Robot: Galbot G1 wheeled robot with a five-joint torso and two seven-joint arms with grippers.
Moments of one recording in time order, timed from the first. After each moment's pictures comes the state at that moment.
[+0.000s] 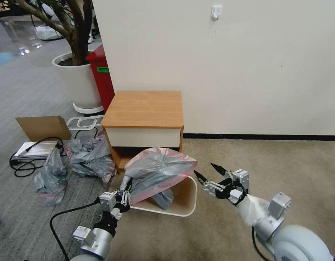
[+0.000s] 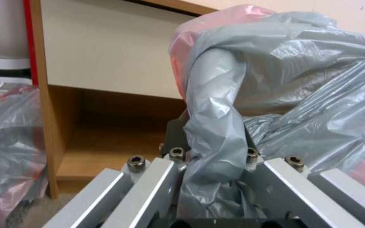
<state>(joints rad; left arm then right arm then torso) 1.75 -1.36 -0.52 -2.09 -0.38 -0.10 0.17 -1.69 0.97 0.33 2.39 0.84 -0.18 -0.01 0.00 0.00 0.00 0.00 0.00</state>
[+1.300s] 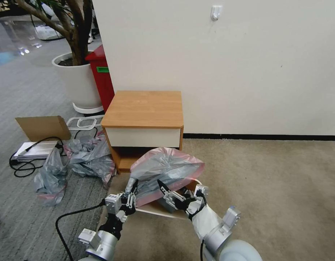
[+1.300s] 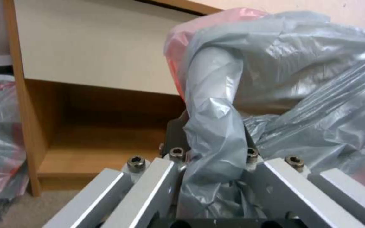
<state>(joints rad) 1.78 -1.37 -0.48 -2.10 -0.35 -0.12 0.19 -1.55 1.24 0.09 2.16 0.81 -0.17 -0.01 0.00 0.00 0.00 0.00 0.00</state>
